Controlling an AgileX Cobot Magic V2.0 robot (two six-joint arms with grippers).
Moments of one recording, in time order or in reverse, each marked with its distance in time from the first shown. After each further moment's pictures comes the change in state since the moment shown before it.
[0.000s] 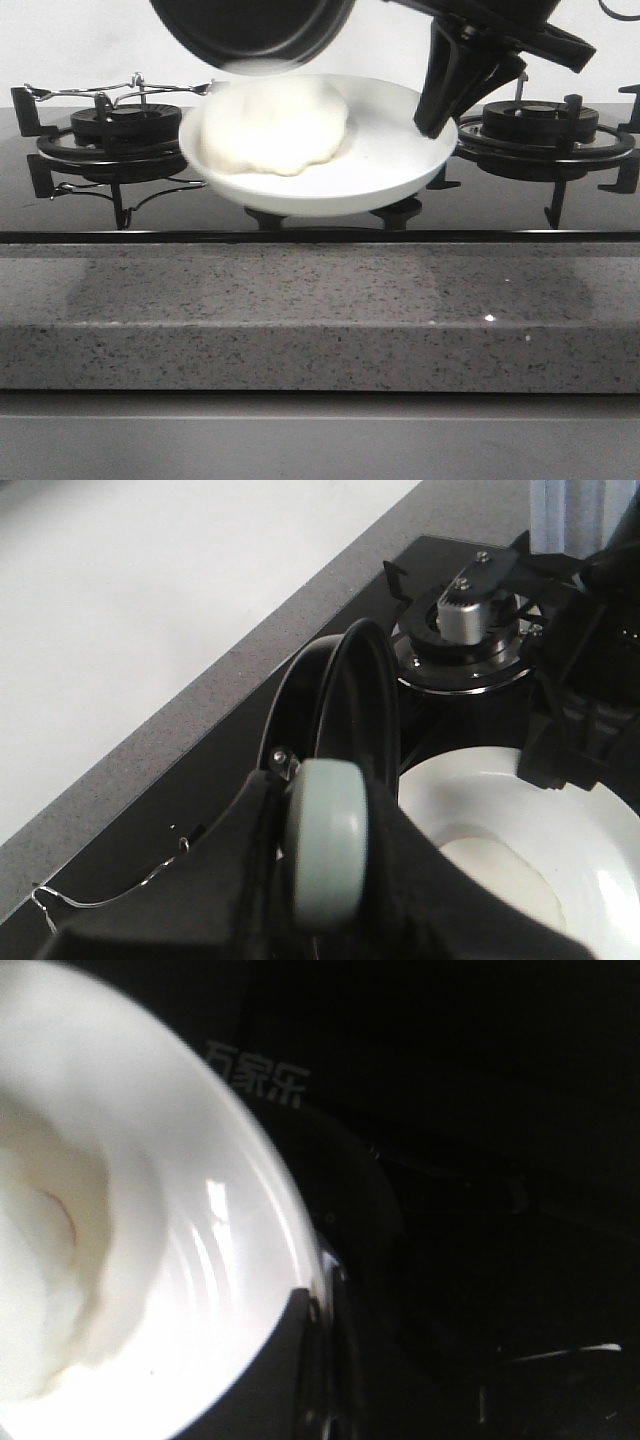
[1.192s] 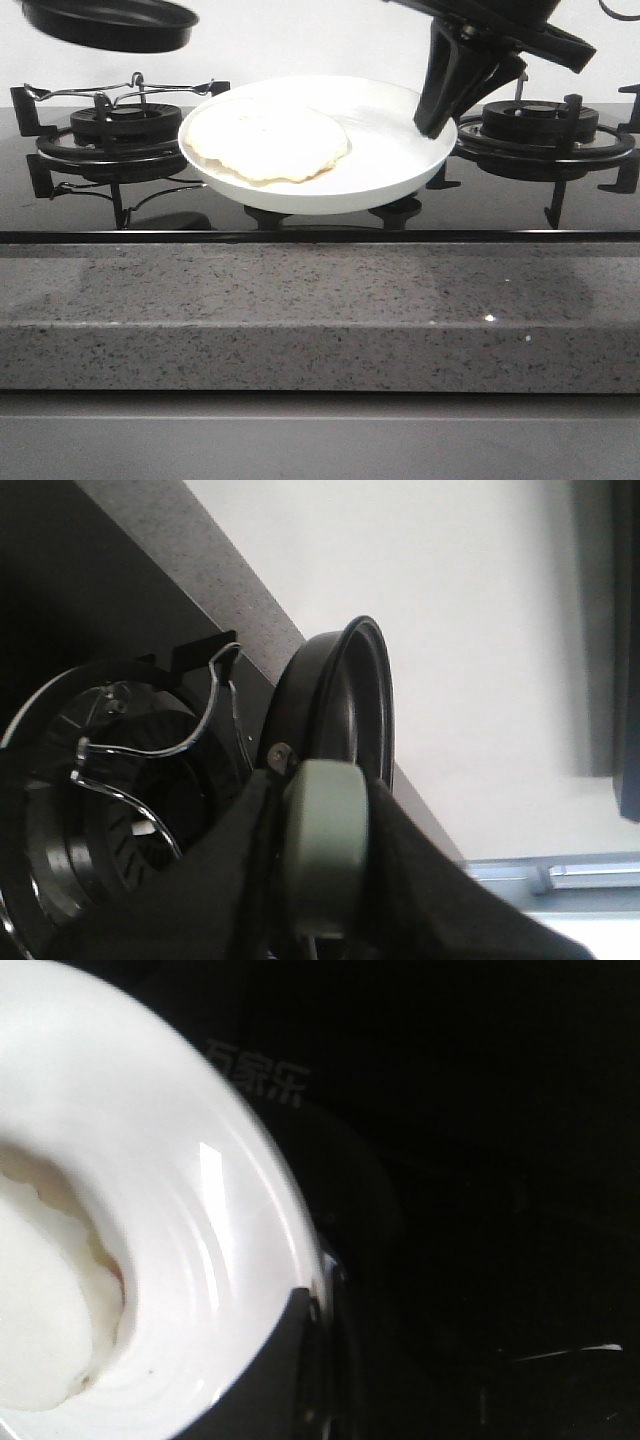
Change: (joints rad) left arm 0.890 0.489 0.000 -1.205 0.374 -0.153; right arm 0.000 0.000 0.000 0.000 0.000 0.000
